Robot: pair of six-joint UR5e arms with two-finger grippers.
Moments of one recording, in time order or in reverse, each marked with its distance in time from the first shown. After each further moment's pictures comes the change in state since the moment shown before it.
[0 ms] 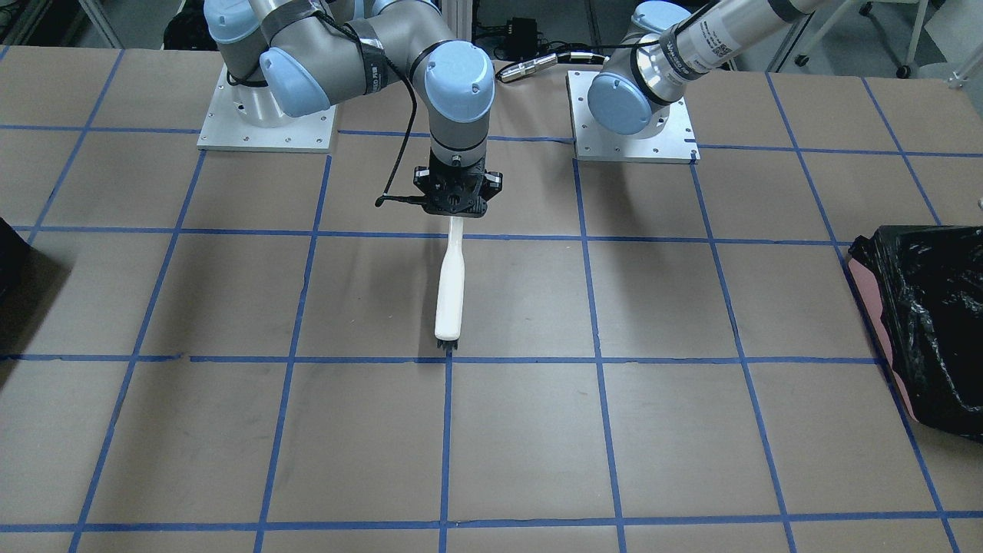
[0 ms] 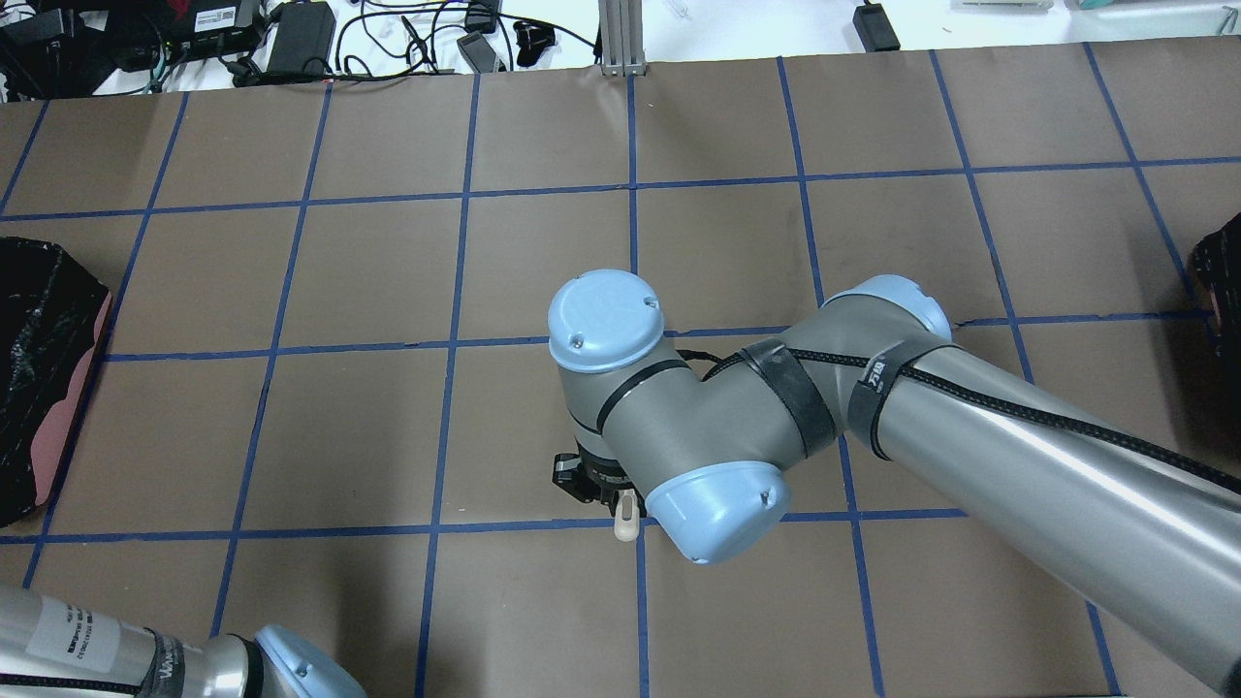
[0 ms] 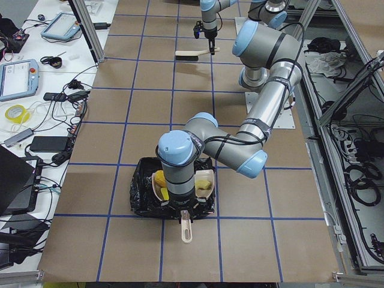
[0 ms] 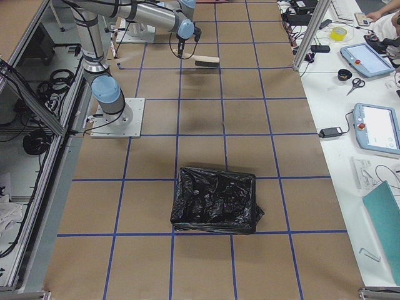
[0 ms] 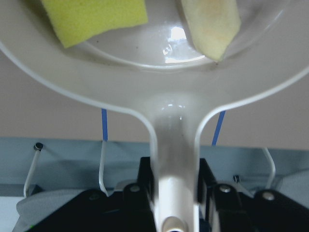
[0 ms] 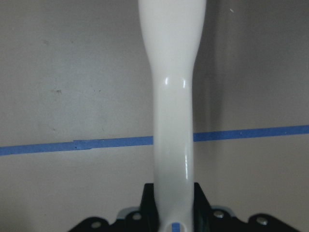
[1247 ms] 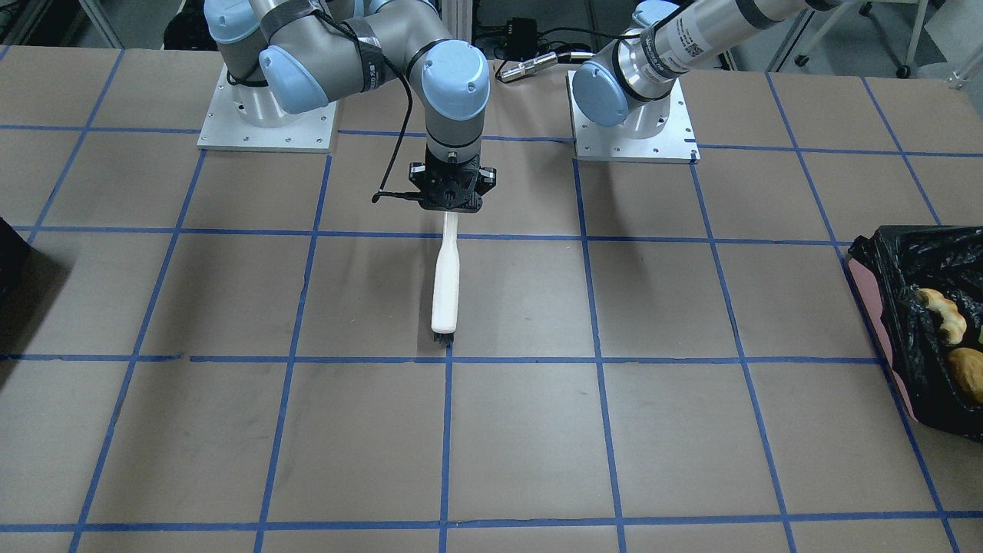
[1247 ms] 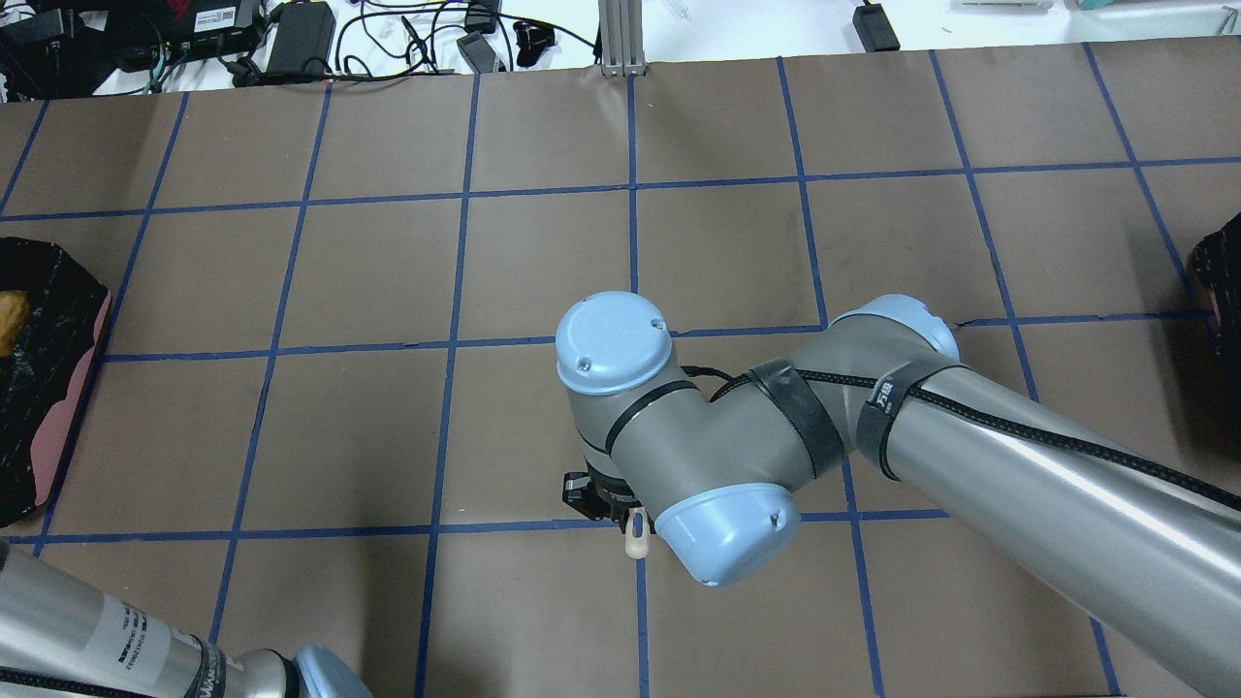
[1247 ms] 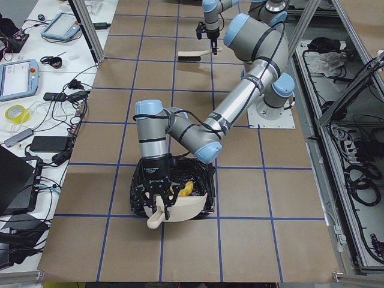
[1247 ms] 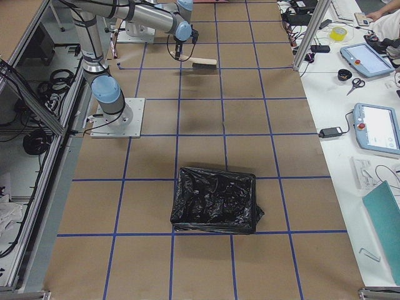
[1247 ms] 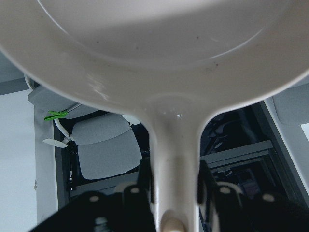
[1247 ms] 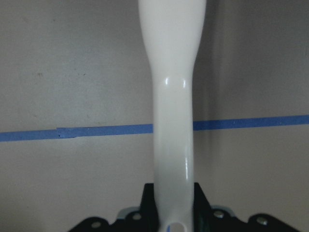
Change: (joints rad) left arm -0.209 -0.003 -0.191 0.657 0.394 0.242; right arm 0.004 -0.015 0.039 -0.007 -0.005 -0.014
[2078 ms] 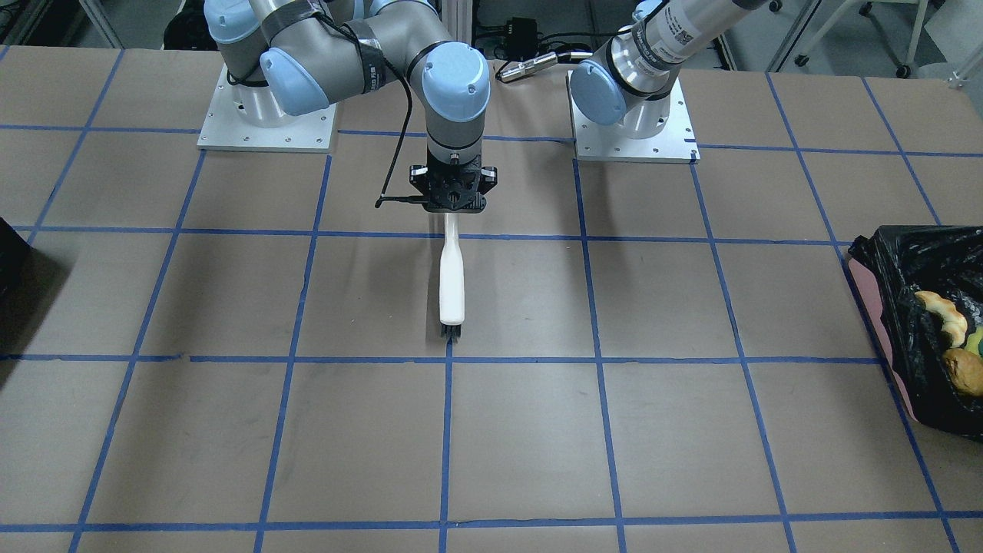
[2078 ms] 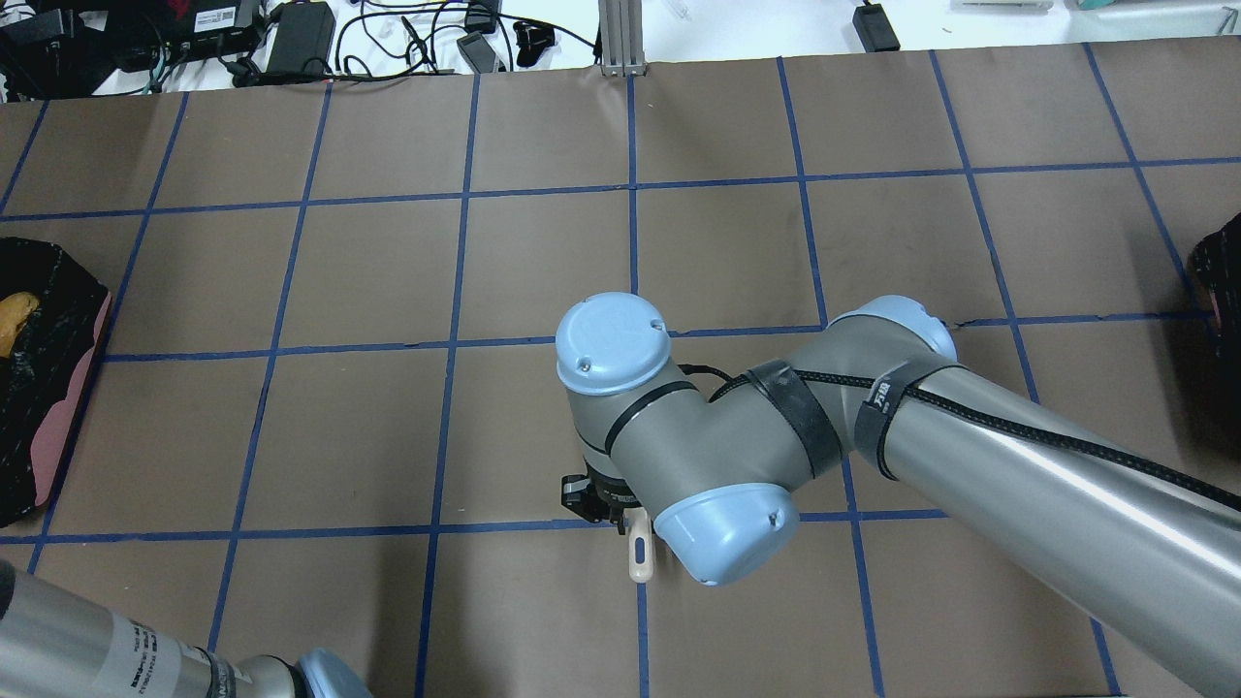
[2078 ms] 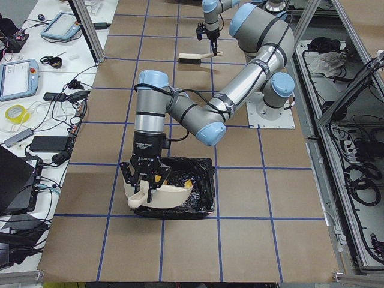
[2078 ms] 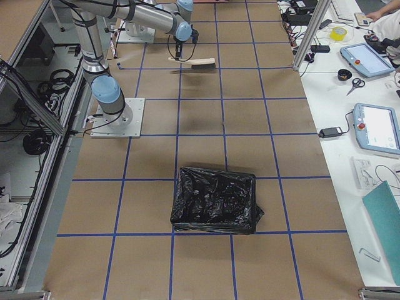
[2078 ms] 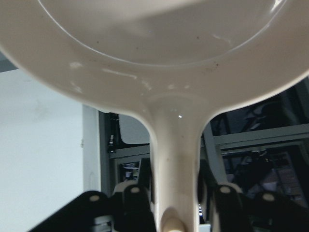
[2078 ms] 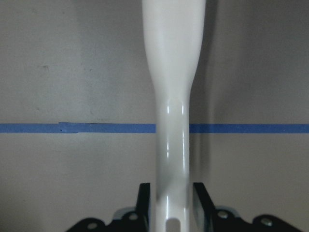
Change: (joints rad) left arm -0.019 0.113 0.033 -0.052 -0.225 -0.023; right arm 0.000 0.005 0.001 -0.004 0.001 -0.063
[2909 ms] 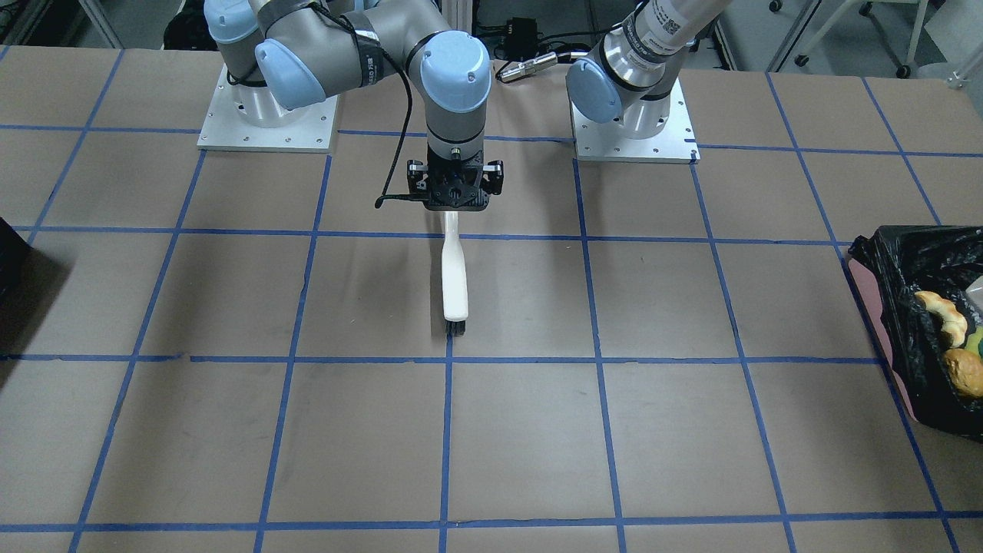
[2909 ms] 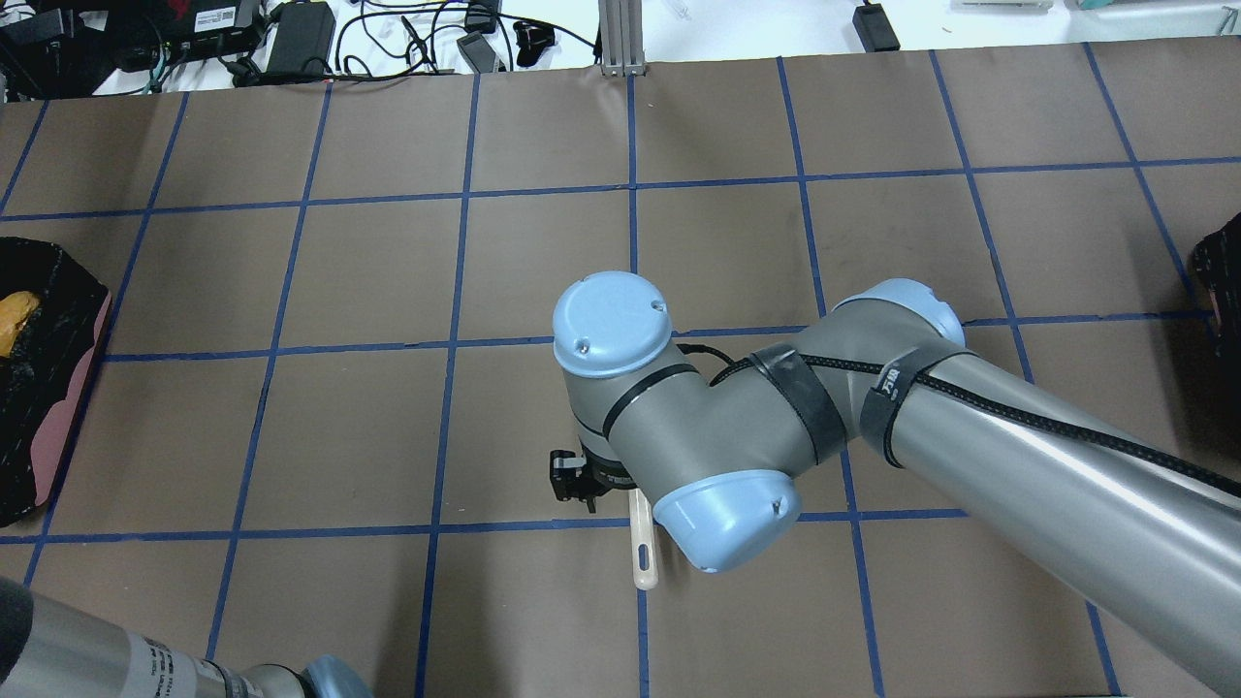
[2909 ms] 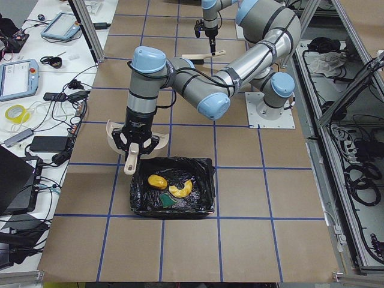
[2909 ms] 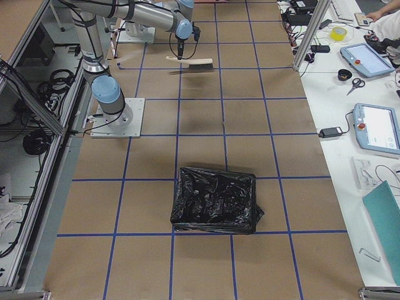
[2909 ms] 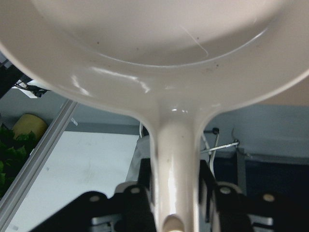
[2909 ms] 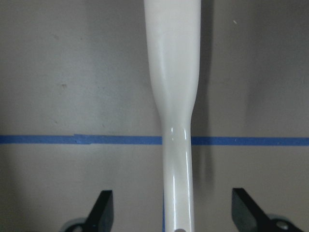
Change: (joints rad) left arm -0.053 0.066 0.026 -0.473 -0.333 -0.502; right arm -0.012 -0.021 -0.049 0.005 -0.010 -0.005
